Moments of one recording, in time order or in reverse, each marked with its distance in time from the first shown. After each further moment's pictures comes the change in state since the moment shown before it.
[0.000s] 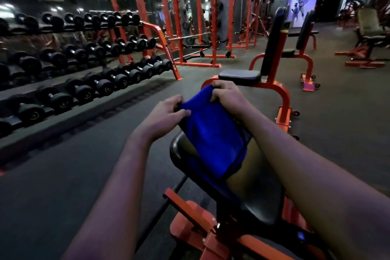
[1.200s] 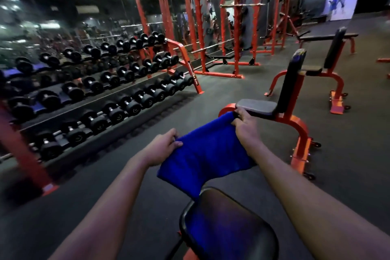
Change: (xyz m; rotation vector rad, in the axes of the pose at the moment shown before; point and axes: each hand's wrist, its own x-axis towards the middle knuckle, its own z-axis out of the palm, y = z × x) left_hand 0.133 0.127 -0.160 0.278 -0.175 -0.280; right_hand 0.124 -0.143 -0.133 0.133 0.177 0.126
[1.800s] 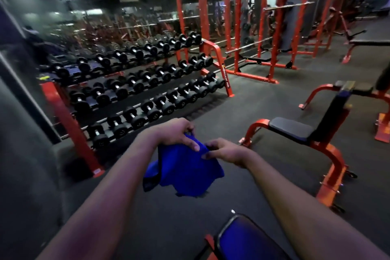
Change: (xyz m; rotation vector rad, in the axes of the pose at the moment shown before) left_hand -0.023 0.052 -0.290 0.192 -0.199 -0.031; right_hand 0.004 -0.238 0.111 -0.194 -1.030 0.066
